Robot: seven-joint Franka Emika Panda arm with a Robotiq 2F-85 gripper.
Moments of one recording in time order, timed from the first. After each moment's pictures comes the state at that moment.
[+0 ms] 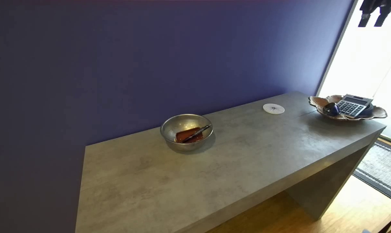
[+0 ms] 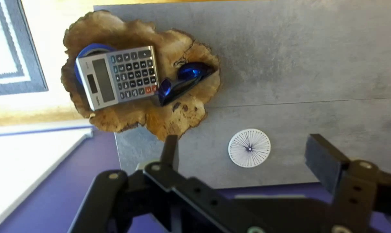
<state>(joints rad) -0.06 -0.45 -0.11 -2.40 -0.04 1.95 0.01</state>
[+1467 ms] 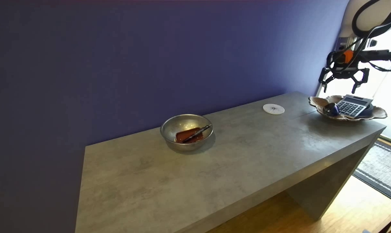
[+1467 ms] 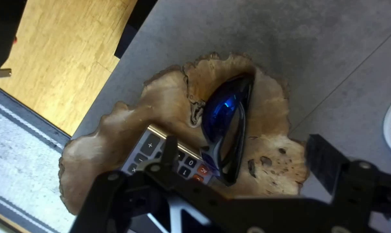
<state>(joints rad) -0.14 0.06 -0.06 -2.55 -0.11 2.50 0.91</state>
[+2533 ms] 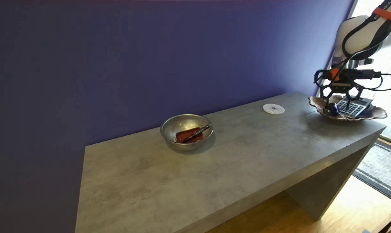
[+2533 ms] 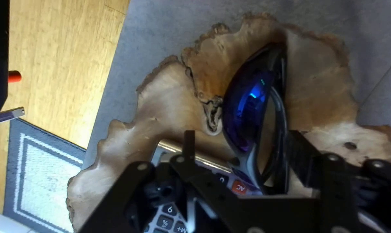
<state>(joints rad) -0.08 0.27 -0.17 -2.49 -0.12 2.60 1.10</state>
